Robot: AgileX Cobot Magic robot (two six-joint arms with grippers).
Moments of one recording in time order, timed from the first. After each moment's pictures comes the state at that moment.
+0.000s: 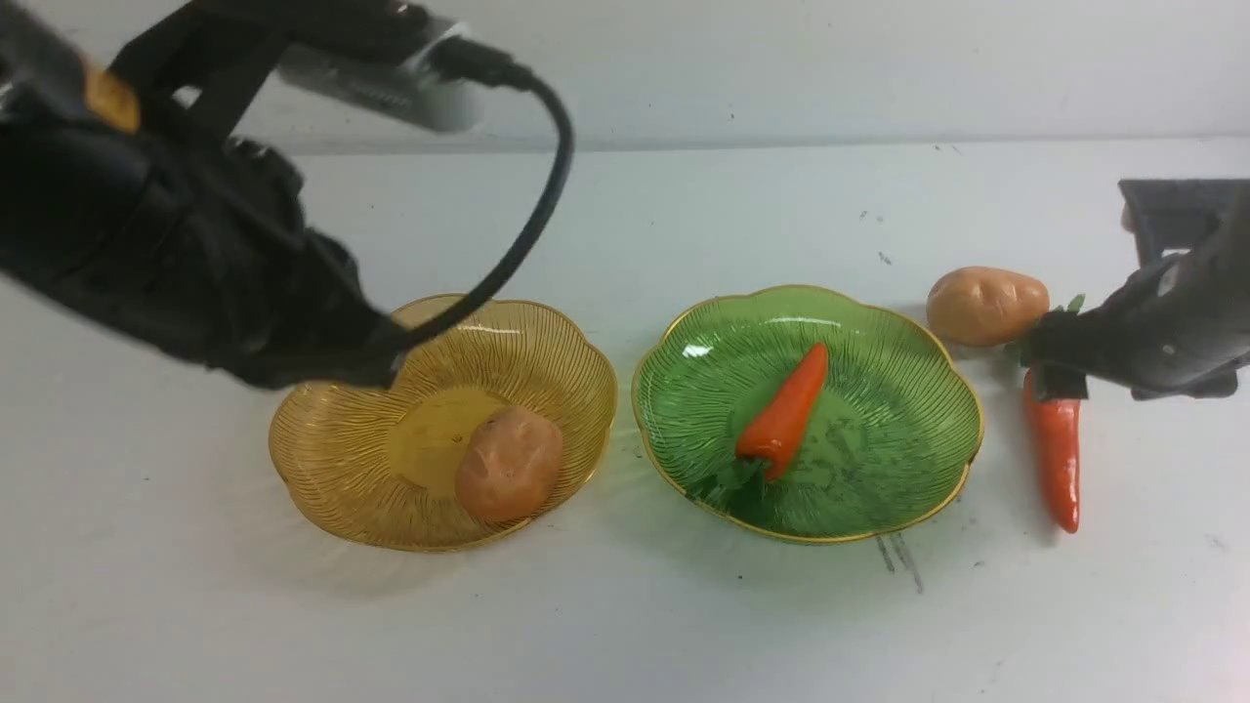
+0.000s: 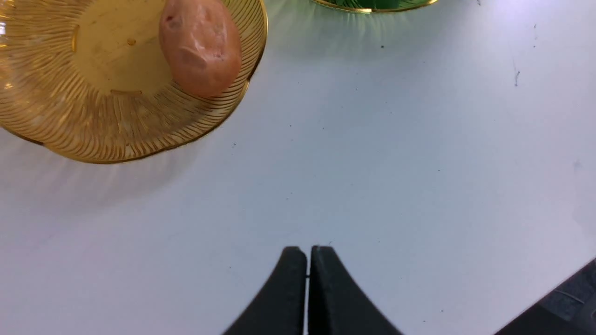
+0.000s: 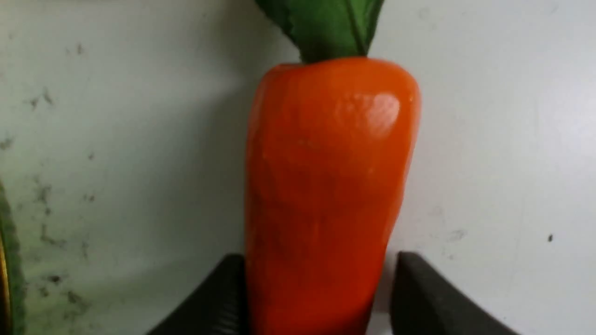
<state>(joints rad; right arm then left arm) 0.08 1.97 -1.19 -0.11 0.60 0.28 -0.41 0.97 -1.10 -0.22 1.17 0.12</state>
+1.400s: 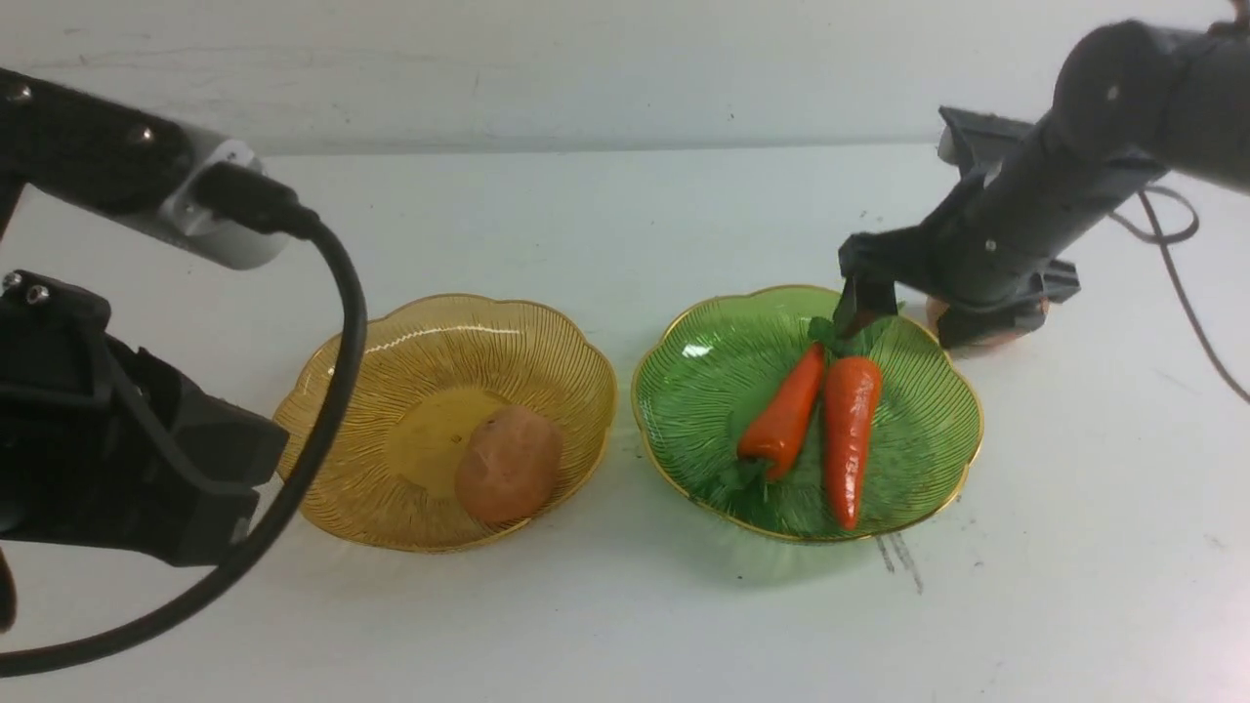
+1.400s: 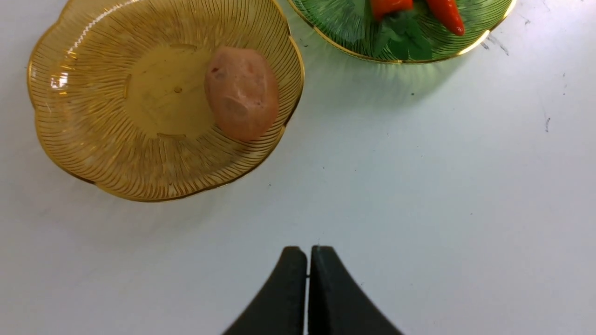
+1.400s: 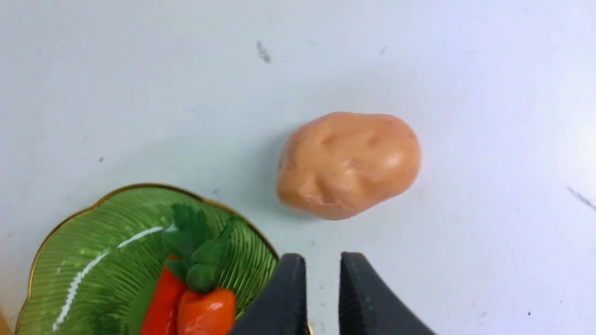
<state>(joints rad) -0.04 2.02 -1.95 0.24 1.23 0.20 -0.41 0.95 -1.10 -0.17 1.10 0.11</state>
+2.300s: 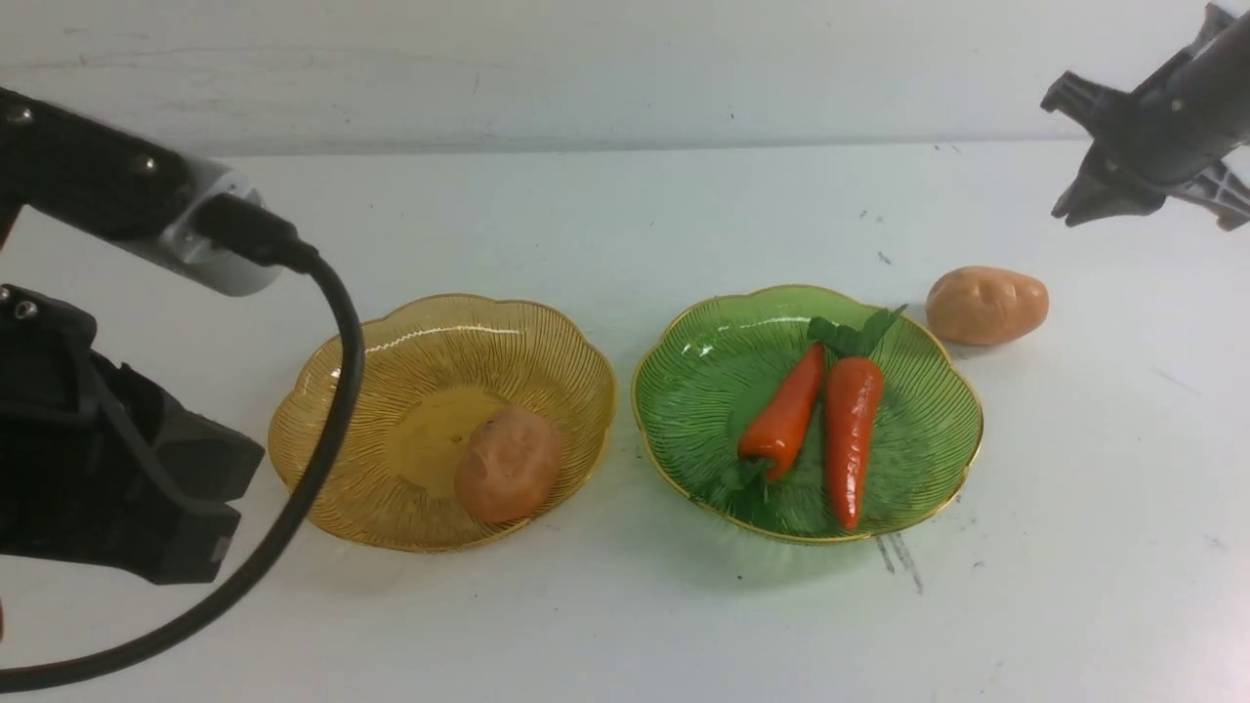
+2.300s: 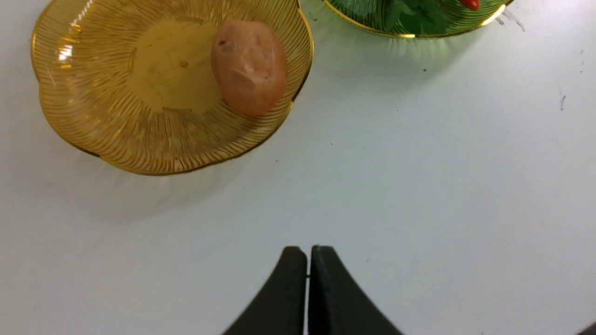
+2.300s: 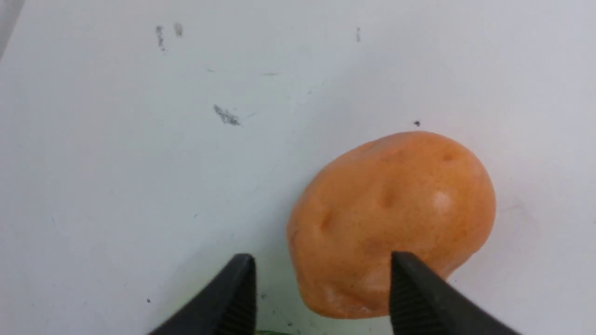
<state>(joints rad) -0.07 2.23 -1.97 0.42 1.06 0.56 -0.41 0.95 -1.09 -0.14 1.15 0.09</state>
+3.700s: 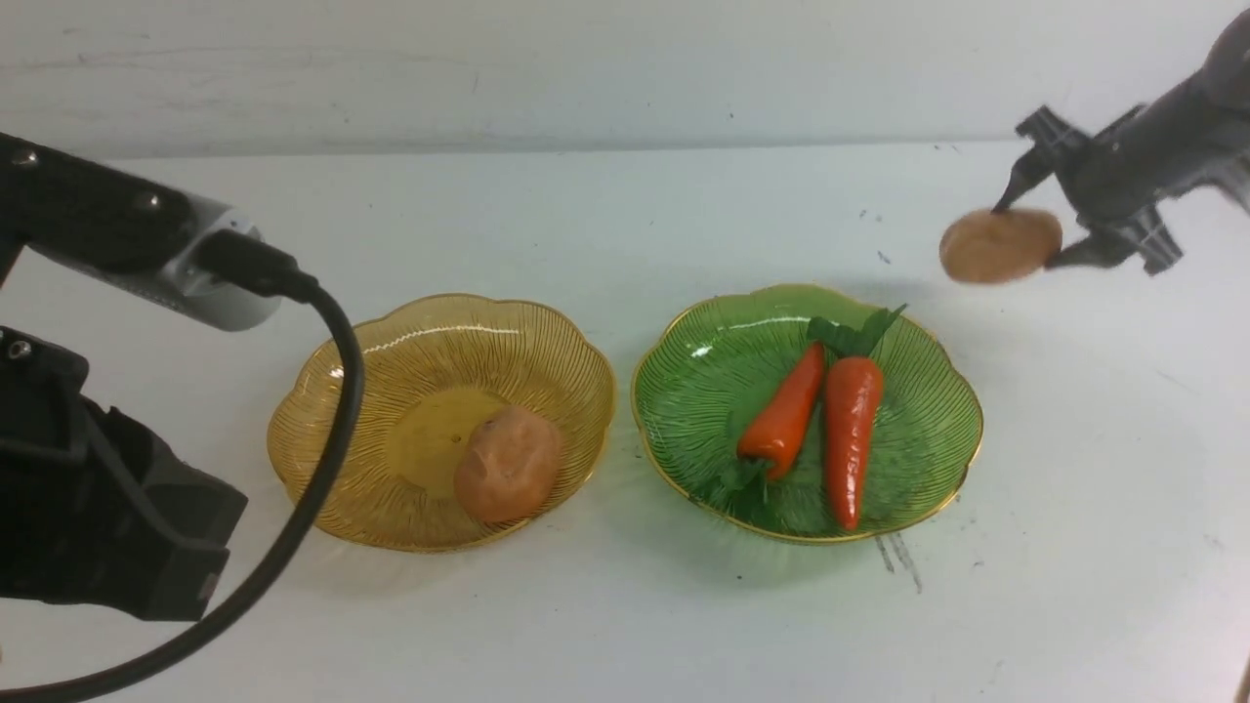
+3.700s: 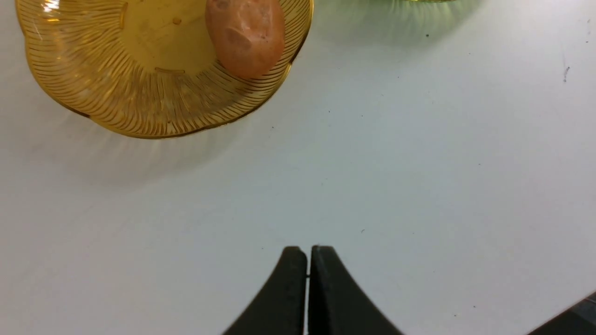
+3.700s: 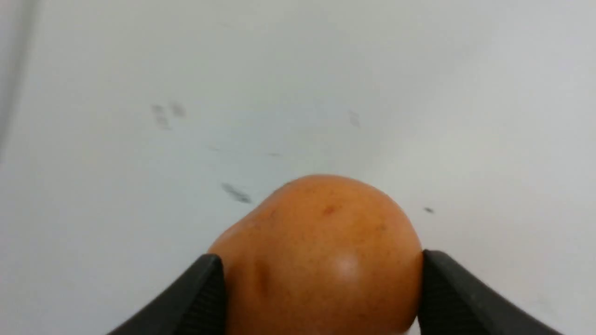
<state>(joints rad) -0.06 2.28 -2.06 0.36 0.99 0.59 -0.41 0.95 -1.09 -0.14 1.20 0.06</state>
